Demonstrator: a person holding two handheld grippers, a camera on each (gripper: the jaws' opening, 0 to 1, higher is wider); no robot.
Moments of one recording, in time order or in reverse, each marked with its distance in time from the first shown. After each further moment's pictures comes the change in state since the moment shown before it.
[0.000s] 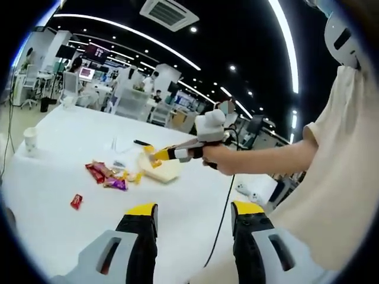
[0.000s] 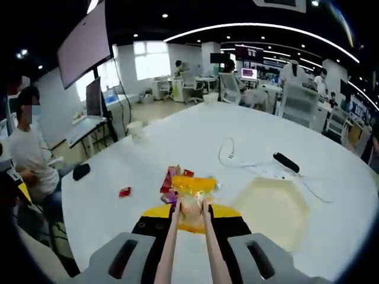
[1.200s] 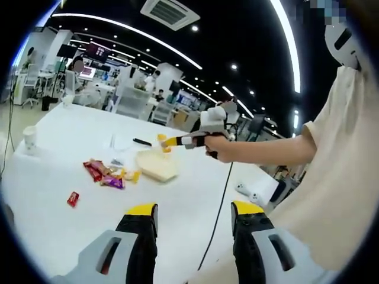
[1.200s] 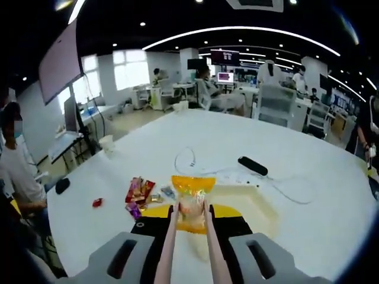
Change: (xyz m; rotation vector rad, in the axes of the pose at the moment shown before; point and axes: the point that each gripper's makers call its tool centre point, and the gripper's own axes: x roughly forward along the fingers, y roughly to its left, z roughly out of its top) left arm 0.009 -0.008 -0.003 -0.012 0.004 0.015; right arm -0.024 -0.075 0.014 0.068 -0.044 -0.127
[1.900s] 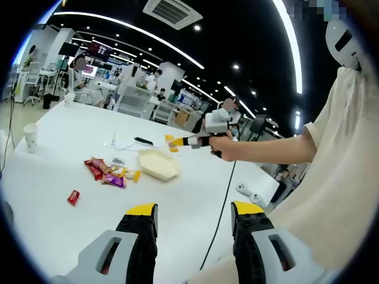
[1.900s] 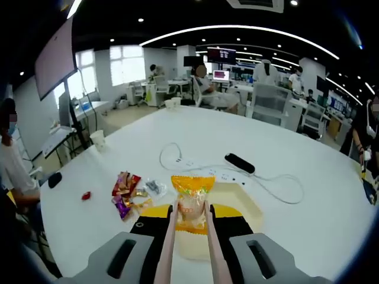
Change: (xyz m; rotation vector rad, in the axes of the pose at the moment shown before) left arm 0.001 0.003 -0.001 -0.012 0.003 0.012; right arm -0.003 -0.035 -0.011 -0.017 0.028 -0.044
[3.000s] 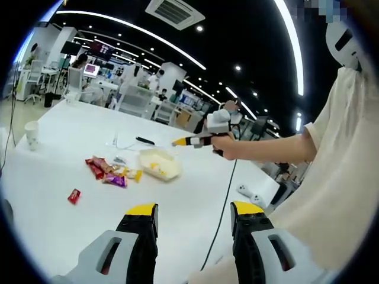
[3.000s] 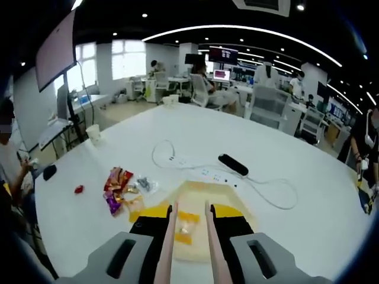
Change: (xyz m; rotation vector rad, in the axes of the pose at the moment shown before) left arm 0.001 0.003 0.000 -0.013 -0.005 0.003; right arm 0.003 -0.012 0.003 -0.050 0.016 -0.016
